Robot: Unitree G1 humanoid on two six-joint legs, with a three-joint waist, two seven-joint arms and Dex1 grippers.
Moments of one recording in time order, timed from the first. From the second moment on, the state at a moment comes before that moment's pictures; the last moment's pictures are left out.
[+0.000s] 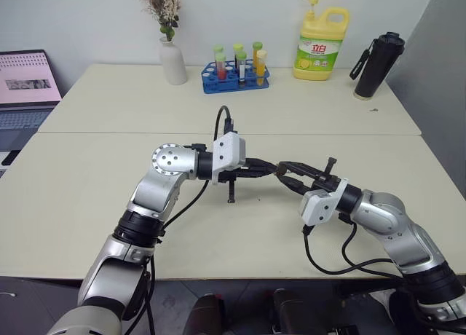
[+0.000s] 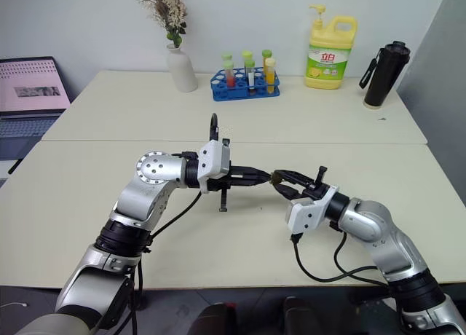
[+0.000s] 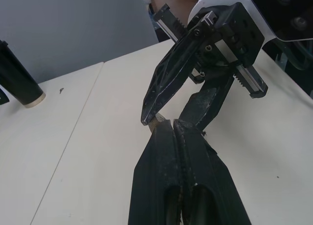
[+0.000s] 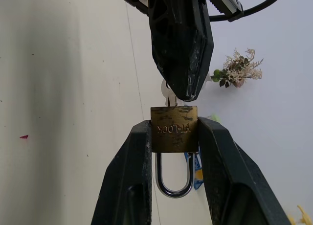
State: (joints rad) left arm -0.69 0.44 -0.23 0.12 -0.24 0.00 -1.22; right arm -0.29 -0.64 0.21 -0.20 -0.35 -0.41 0.50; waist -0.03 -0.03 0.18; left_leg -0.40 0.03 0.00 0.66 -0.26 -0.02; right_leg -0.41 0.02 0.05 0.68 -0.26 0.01
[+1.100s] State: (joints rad) left arm -0.73 0.48 -0.11 0.02 -0.57 0.80 -1.11; right arm -0.30 -0.63 0.20 -0.20 -0.34 -0.41 0.50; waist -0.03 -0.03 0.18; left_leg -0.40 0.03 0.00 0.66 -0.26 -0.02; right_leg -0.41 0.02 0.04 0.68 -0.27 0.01
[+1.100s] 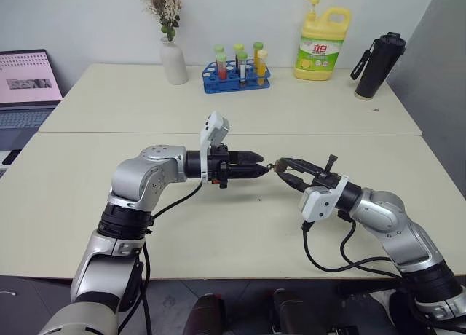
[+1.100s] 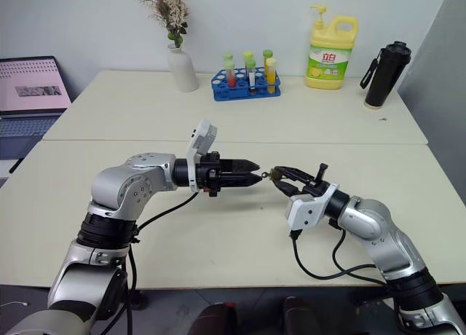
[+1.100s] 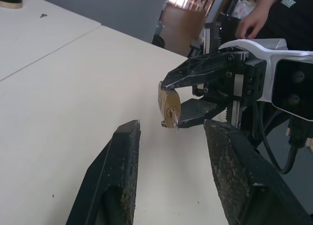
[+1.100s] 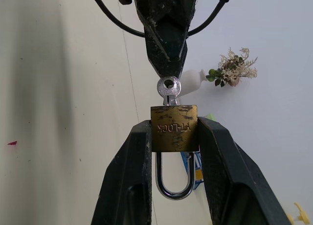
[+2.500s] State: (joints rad) left arm -0.67 0.49 -0.17 0.01 -0.40 0.38 -1.19; right arm -0.29 -0.62 0.20 -0.21 -0.33 -0.41 0.52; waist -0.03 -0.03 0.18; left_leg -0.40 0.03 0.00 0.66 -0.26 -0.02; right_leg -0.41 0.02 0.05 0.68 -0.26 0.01
